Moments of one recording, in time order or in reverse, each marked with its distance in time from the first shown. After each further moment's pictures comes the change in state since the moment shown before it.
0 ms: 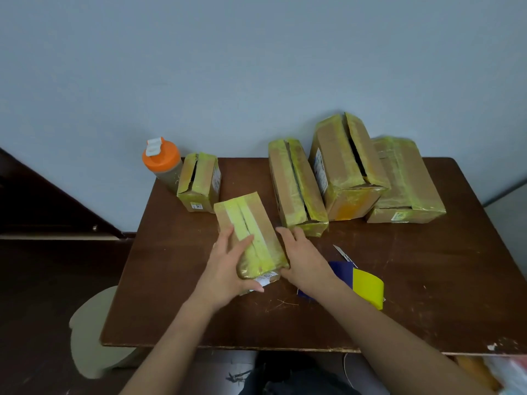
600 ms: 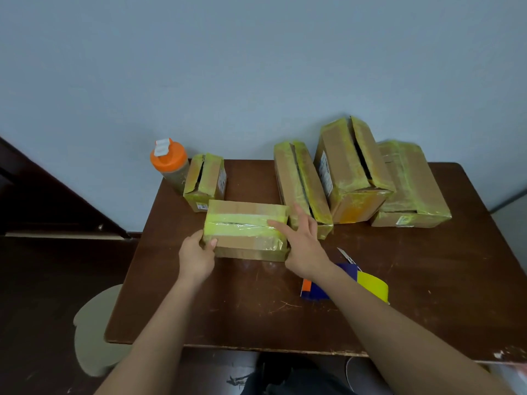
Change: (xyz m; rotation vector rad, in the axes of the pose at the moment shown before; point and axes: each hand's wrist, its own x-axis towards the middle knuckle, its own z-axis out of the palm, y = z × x) left_hand 0.019 -0.032 -0.029 -0.355 0.384 -0.451; right_hand 0.020 -0.006 -0.009 0.131 0.023 0.050
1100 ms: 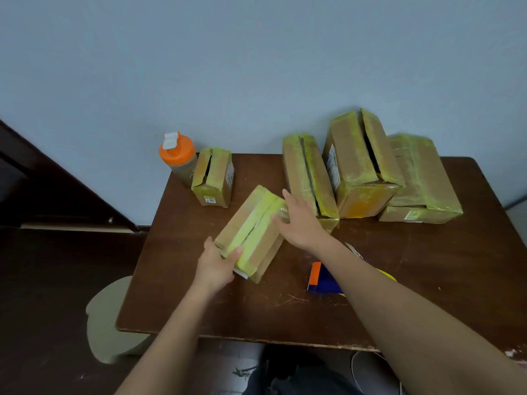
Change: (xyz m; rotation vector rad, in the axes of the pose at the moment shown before) left_hand -0.036 0.008 0.005 0.042 -0.151 -0.226; right_hand 0.036 -0.016 -0.009 0.167 0.024 0.014
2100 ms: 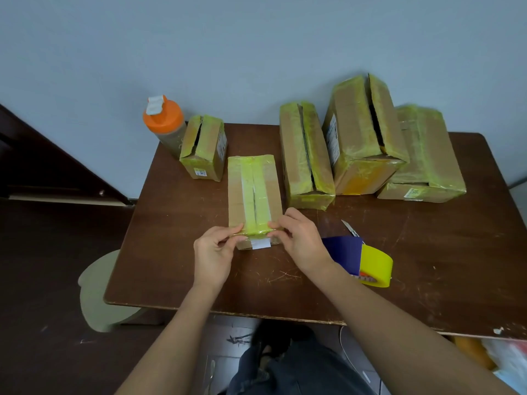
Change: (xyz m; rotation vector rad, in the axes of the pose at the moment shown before) left_hand -0.007 -0.036 0.037 -0.190 0.212 0.615; right_hand -0.043 0.055 0.054 0.079 0.257 -0.389
